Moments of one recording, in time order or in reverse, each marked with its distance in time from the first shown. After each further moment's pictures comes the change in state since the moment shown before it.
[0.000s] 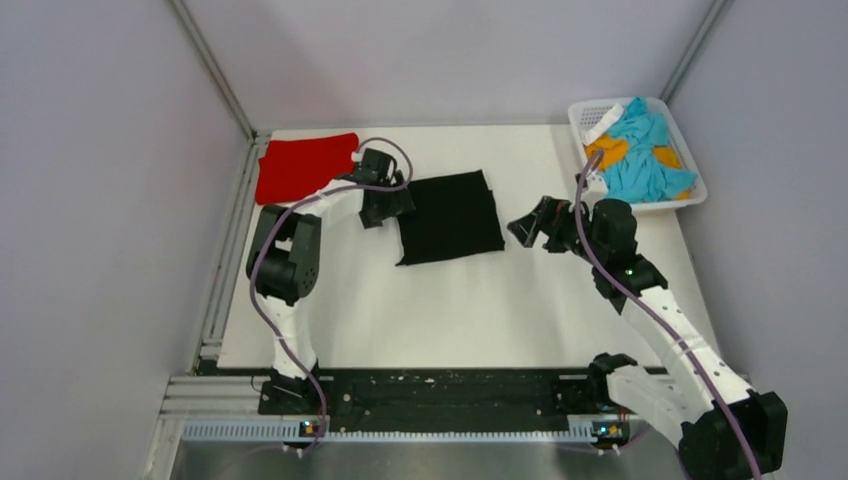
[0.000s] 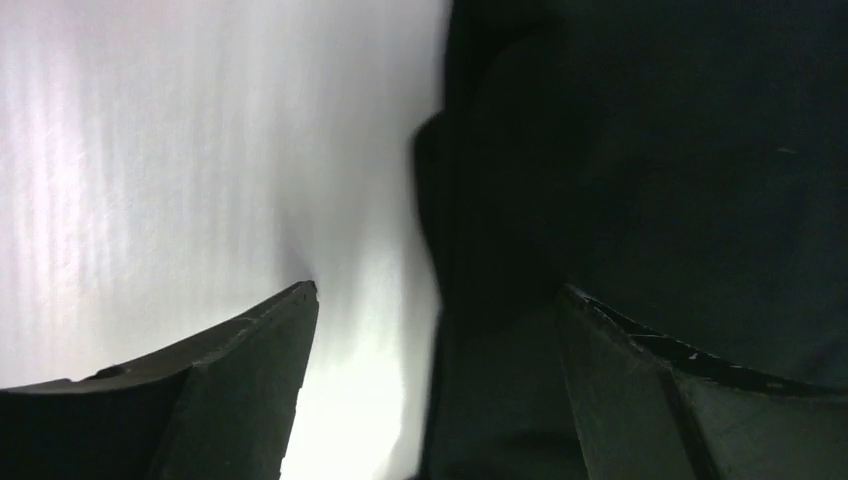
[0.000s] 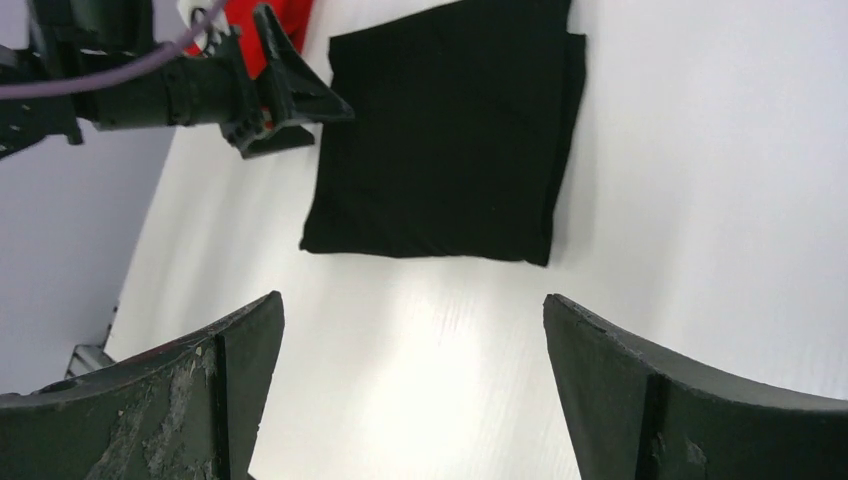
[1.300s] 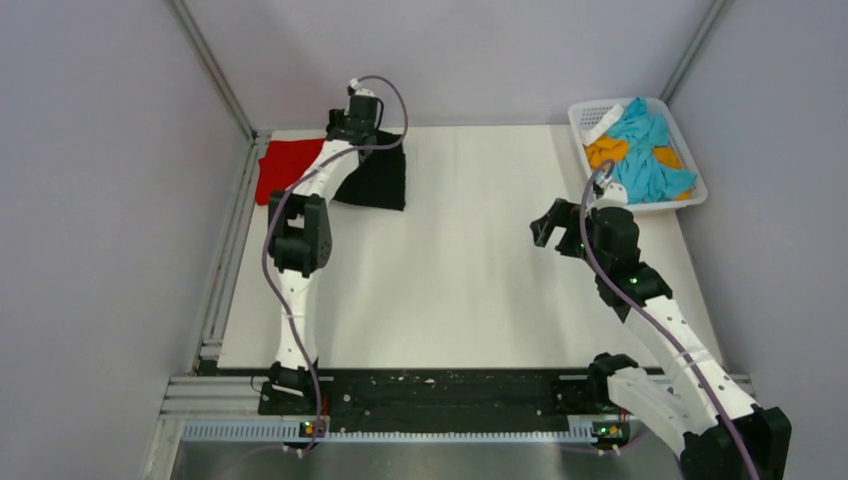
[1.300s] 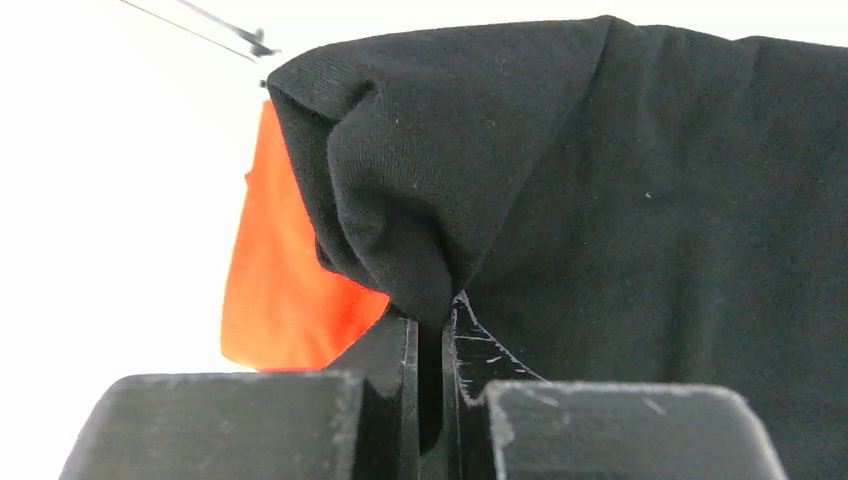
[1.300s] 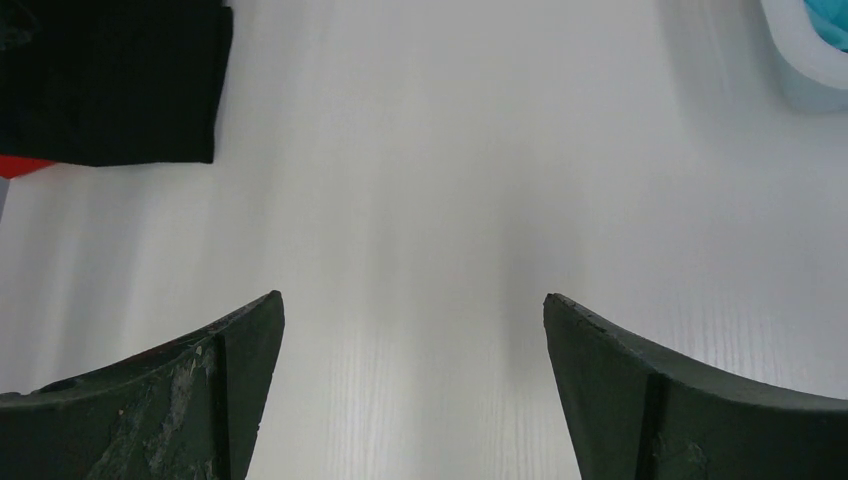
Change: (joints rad) left arm 0.089 0.333 0.623 0.001 -0.601 0.771; right arm -0.002 -0.101 -0.038 -0.124 0.325 -0.045
